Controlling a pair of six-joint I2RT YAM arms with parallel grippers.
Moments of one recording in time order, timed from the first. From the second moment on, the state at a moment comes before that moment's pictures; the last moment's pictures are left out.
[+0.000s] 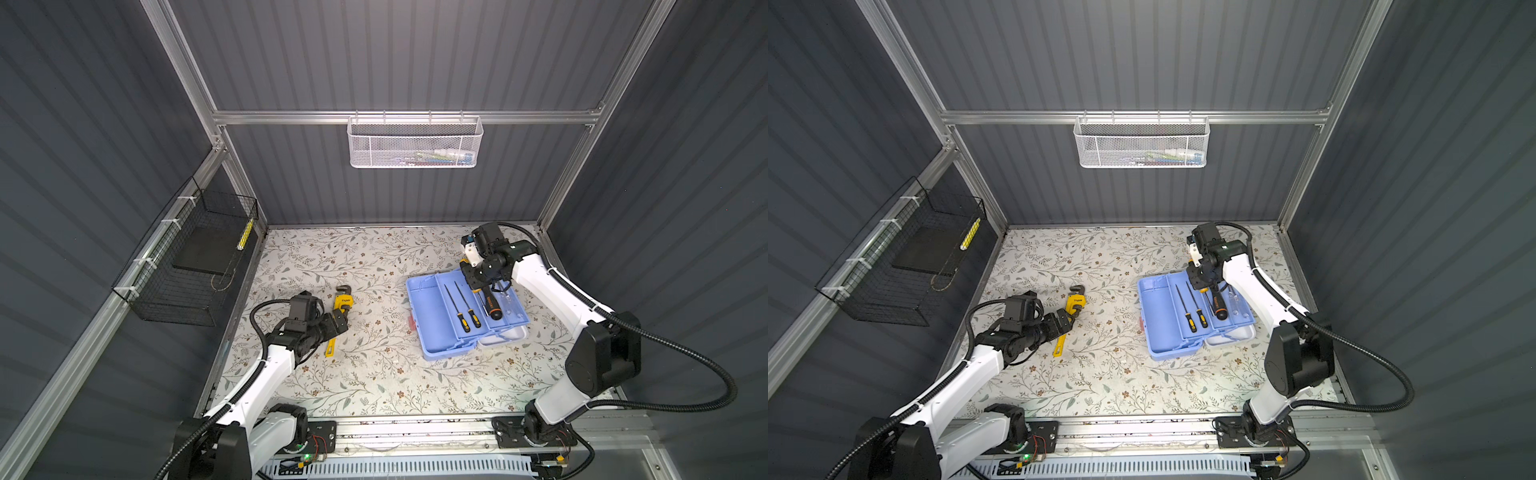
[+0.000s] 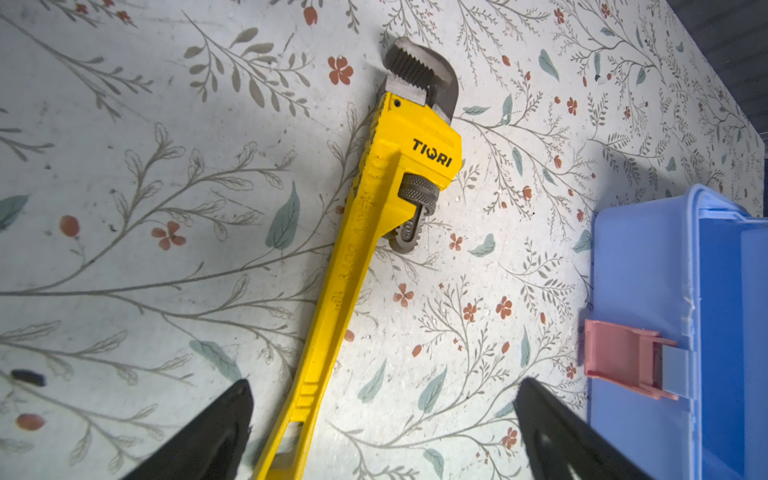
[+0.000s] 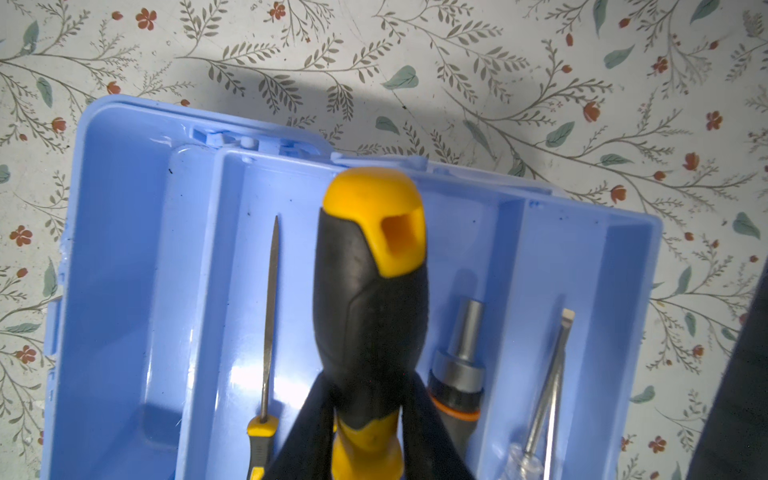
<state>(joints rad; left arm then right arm) -0.21 1.05 0.55 -0.39 0.14 -0.59 0.34 1.64 1.43 -0.93 0.05 -0.03</state>
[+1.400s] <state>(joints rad) -0.21 1.05 0.53 -0.40 0.14 -0.59 0.31 1.55 1.34 -0.86 0.05 0.05</state>
